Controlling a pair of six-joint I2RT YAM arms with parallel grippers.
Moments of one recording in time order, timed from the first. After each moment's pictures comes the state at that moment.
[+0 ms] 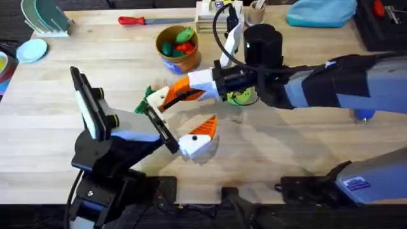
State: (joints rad) left arm -0.26 0.01 0.01 -0.06 0.68 -0.13; right arm 0.61 1.72 0.76 0.61 -1.06 1.15
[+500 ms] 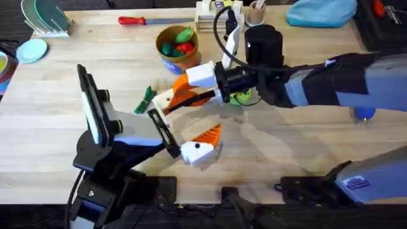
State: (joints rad) left arm -0.28 0.01 0.01 -0.06 0.74 -0.09; right arm 0.58 1.73 0.76 0.59 -1.15 1.14
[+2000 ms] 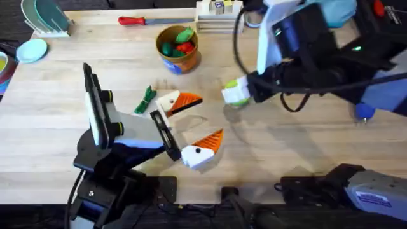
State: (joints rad) left arm -0.29 0.01 0.01 -0.07 0.79 -0.09; right arm 0.53 1.31 0.88 -0.57 -0.17 0.10
